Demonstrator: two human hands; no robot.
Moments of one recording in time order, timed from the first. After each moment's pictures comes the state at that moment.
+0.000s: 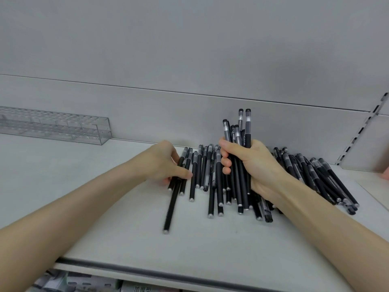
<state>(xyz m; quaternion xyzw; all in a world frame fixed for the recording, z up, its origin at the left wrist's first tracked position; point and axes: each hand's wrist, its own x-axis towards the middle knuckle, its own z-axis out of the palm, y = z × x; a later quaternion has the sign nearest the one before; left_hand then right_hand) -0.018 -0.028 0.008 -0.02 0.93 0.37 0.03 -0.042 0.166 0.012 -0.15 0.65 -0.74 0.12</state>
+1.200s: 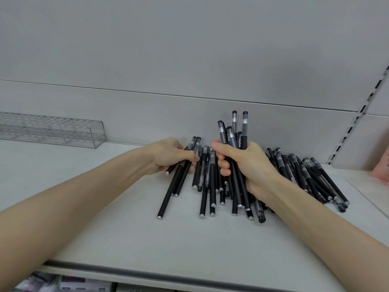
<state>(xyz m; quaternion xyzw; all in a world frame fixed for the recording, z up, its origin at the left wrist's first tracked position) -0.048 -0.011 0.013 -0.01 0.85 0.52 0.11 -0.039 0.170 0.013 -0.12 0.63 -0.76 0.10</state>
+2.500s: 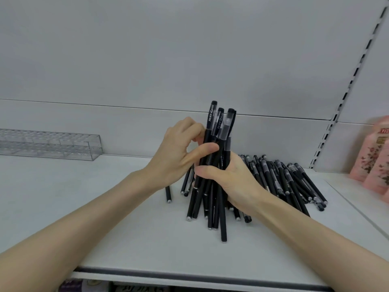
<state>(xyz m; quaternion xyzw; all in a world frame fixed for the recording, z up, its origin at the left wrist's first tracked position) -0.011 0.023 0.033 0.29 0.82 0.37 -0.33 -0.008 0.173 0.015 -0.29 0.71 -0.64 0.04</state>
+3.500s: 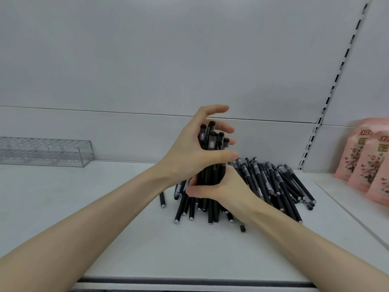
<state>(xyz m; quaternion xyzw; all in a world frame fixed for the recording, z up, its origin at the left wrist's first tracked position) 0.006 0.059 0.060 0.30 0.71 0.62 -0.14 0.004 0.180 0.015 -0.26 0.76 -0.59 0.05</state>
